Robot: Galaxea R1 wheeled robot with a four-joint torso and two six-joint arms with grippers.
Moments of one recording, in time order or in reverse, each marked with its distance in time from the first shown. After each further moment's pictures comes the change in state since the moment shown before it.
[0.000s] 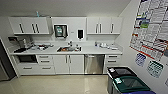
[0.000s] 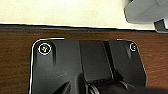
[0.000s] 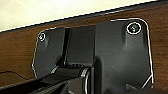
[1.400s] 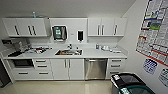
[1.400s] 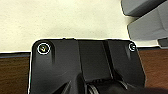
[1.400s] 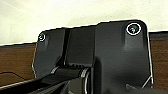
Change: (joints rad) left arm 0.005 0.006 -0.001 0.000 0.001 0.000; right arm -0.002 -0.003 -0.001 0.000 -0.001 0.000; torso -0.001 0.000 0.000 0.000
